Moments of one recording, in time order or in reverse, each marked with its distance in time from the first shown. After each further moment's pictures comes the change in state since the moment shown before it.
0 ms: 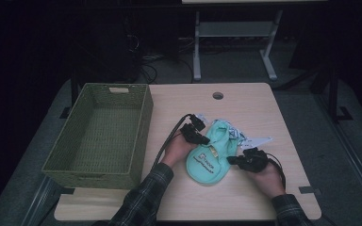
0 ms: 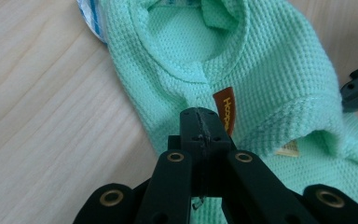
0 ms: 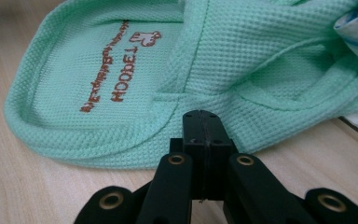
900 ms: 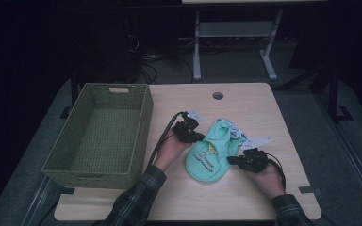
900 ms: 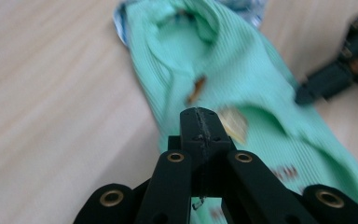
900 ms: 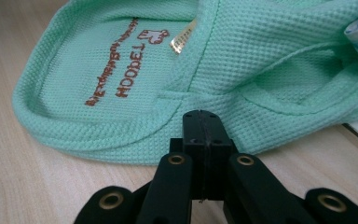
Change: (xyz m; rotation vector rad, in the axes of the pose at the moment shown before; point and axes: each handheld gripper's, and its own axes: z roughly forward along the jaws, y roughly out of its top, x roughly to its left) left arm -0.011 0.003 -0.039 -0.081 0.063 0.007; right arm 0.000 -0.001 0.000 -0.013 -0.003 -0.010
